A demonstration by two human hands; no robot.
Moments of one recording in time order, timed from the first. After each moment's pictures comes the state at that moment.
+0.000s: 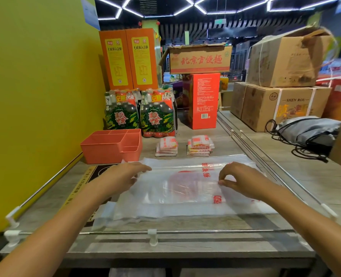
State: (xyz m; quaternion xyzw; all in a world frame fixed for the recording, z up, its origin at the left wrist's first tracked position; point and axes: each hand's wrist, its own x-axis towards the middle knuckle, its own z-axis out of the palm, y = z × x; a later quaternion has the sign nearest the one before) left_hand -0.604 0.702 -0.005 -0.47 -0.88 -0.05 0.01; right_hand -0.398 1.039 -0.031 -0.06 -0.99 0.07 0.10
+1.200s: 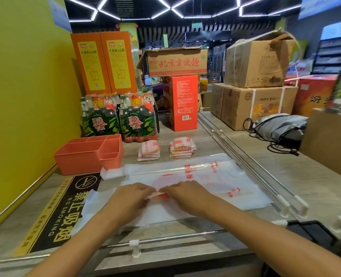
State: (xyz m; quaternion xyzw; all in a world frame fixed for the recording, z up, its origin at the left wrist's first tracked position) left_hand -0.560 0.747 -0.053 -0.56 -0.81 -0.04 0.16; right_hand -0.437 0.943 -0.051 0.05 -0.99 0.01 0.09
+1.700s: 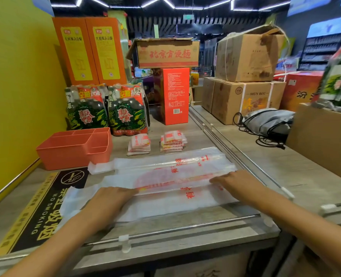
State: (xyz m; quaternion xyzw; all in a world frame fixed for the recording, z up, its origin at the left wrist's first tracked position) left_hand -0.576 0.723 -0.078 -0.58 -0.79 -0.05 0.20; right_hand -0.341 1.049 -0.042 -0.09 -0.99 -0.13 0.04
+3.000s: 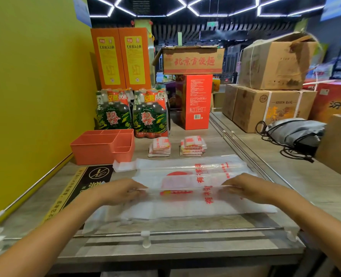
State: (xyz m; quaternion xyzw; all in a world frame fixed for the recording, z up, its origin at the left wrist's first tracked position) left_hand -0.609 0.706 -0.036 -0.52 -0.83 -0.08 -0.17; right_hand -0.371 1.062 -0.035 0.02 -0.99 0.14 0.00
